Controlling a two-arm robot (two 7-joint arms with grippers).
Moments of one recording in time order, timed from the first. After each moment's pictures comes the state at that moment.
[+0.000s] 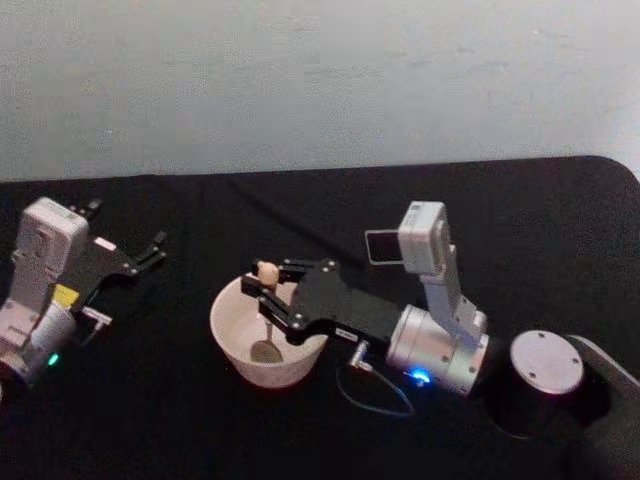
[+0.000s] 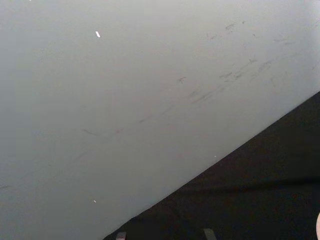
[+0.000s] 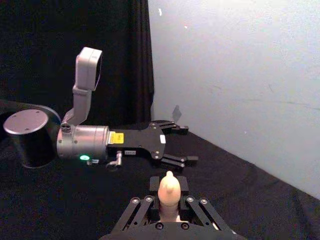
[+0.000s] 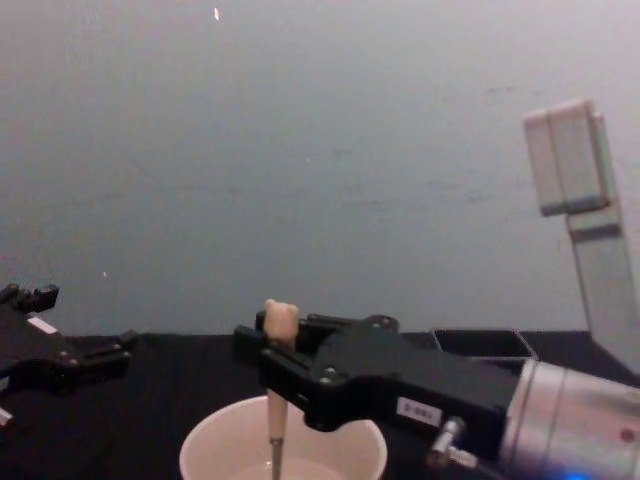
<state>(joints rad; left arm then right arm) -0.20 0.60 0.45 -1.41 -0.25 -0.12 0.03 0.31 0.29 -0.58 -1.36 0.43 -0.16 0.64</state>
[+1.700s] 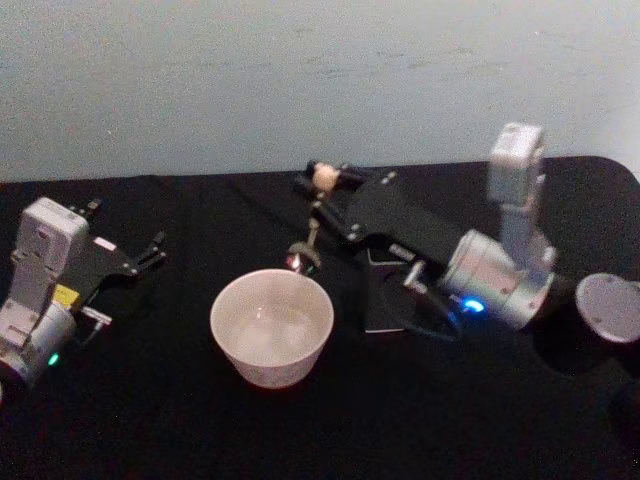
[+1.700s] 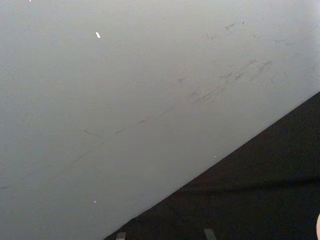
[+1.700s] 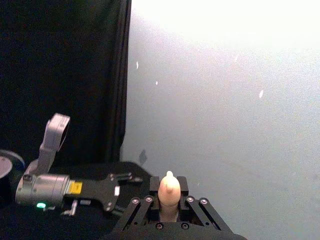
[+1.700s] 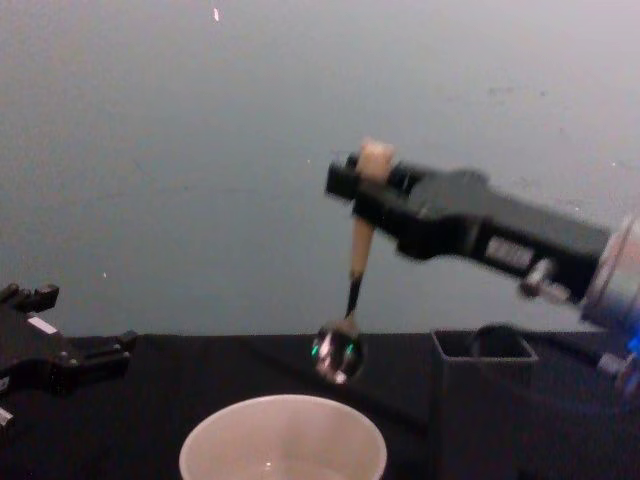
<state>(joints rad) -0.20 0.60 0.45 -1.41 -0.25 -0.12 0.03 0.34 0.34 -0.46 -1.42 0.48 -0.24 0.66</state>
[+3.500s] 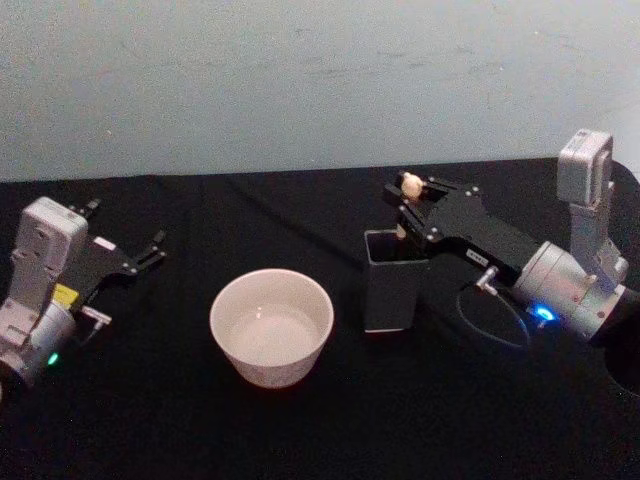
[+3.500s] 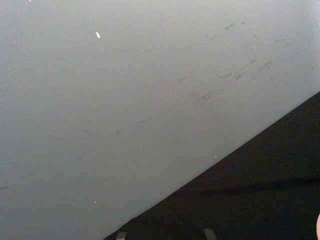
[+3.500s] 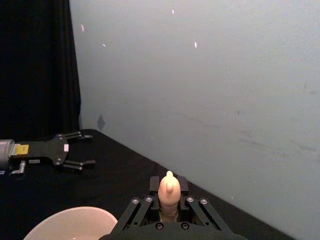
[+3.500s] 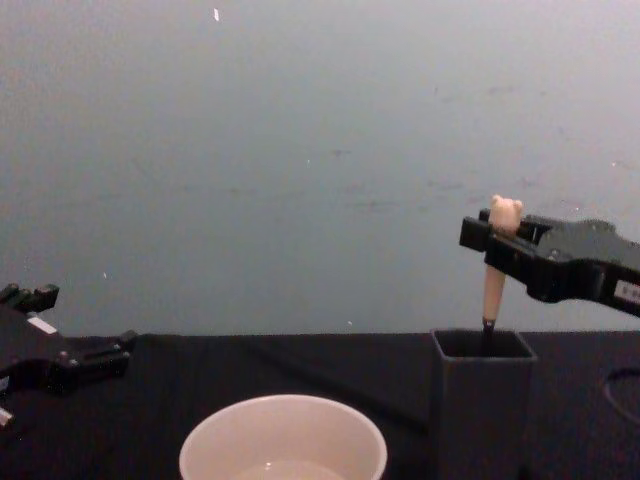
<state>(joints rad) -0.20 0.60 0.45 -1.41 -0.25 -0.12 0.03 0.27 0.44 -0.37 -1.43 0.49 -0.15 0.56</state>
